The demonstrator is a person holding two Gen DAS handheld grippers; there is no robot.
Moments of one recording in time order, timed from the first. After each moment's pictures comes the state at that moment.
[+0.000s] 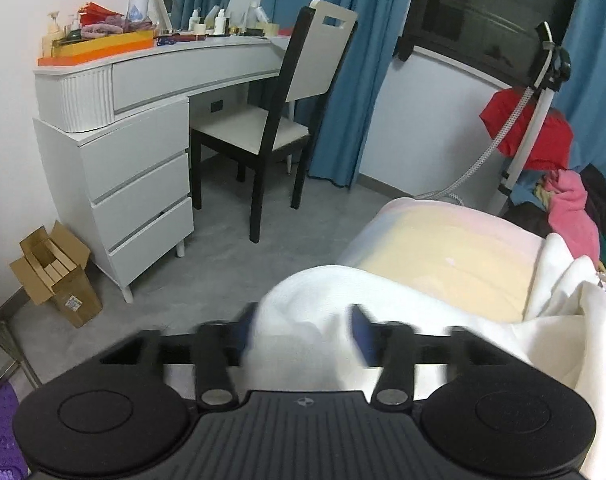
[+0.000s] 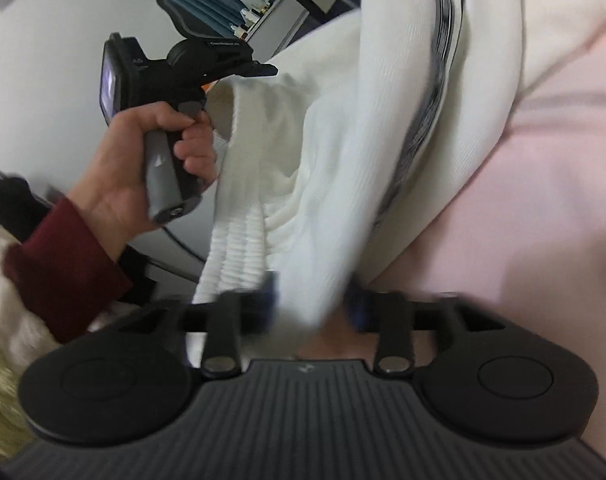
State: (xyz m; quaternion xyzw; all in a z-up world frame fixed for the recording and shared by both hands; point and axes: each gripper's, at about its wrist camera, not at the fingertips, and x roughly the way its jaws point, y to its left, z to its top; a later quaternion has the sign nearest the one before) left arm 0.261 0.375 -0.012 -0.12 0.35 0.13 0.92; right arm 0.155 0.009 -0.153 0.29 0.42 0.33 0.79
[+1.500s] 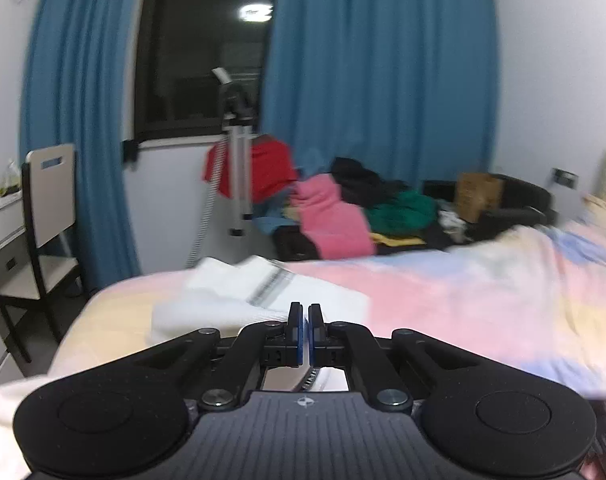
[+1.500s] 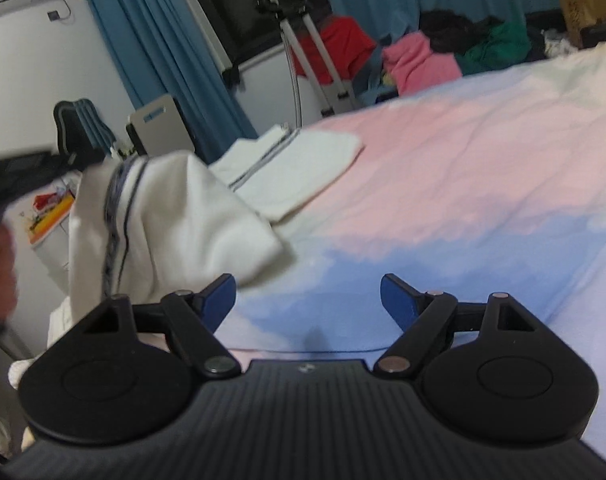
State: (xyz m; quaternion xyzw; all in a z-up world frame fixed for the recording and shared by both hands) left arm 0.131 0.029 0.021 0.04 0.20 -0.19 0.96; right arm 0.105 -0.318 -0.123 0.20 0.26 0.09 0.94
